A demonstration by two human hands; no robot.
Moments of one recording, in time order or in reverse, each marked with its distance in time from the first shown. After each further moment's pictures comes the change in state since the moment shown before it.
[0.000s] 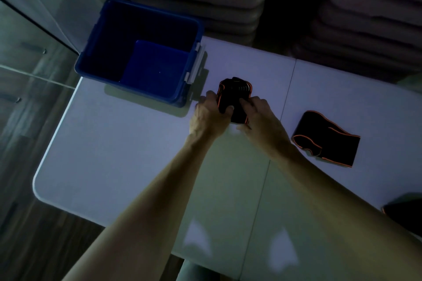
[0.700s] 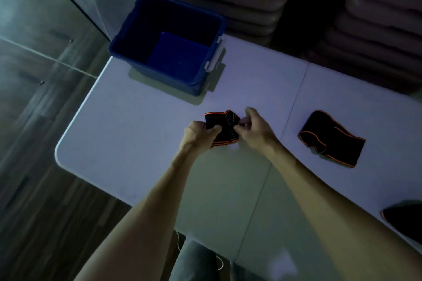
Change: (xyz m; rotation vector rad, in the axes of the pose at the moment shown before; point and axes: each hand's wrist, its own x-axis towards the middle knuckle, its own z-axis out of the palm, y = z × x) left_hand -0.072 -0.062 -0.011 -0.372 -0.082 -0.384; right_hand -0.018 -0.040 0.012 0.542 -0.244 0.398
